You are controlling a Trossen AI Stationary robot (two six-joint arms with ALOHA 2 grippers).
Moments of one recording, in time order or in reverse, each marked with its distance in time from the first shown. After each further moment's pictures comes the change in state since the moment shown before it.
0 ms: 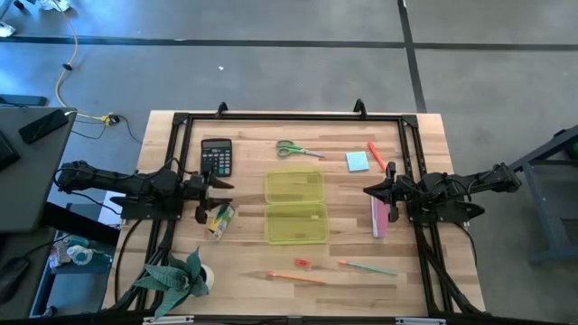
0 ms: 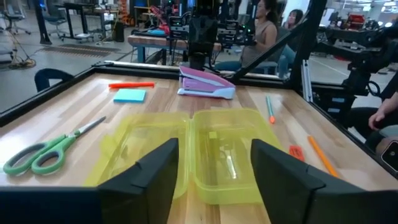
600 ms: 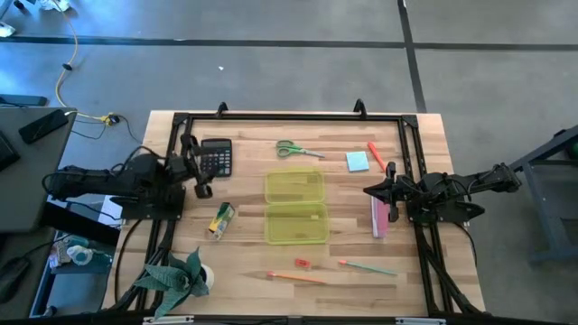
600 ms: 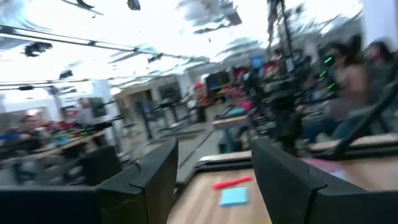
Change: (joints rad) left arm 0.154 0.117 0.225 0.214 -0.146 0.418; right arm 0.000 0.000 0.000 0.000 0.000 0.000
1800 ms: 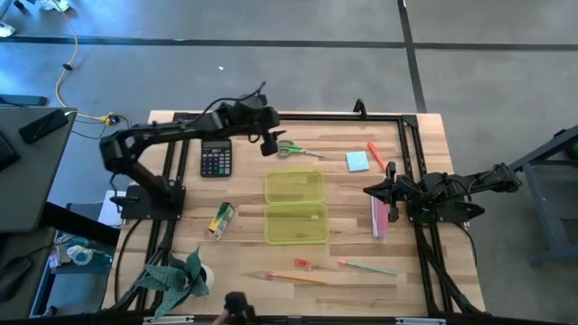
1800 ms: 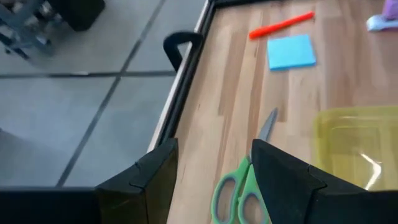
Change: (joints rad) left arm 0.463 1.196 0.886 -0.500 0.266 0.065; right arm 0.000 0.000 0.000 0.000 0.000 0.000
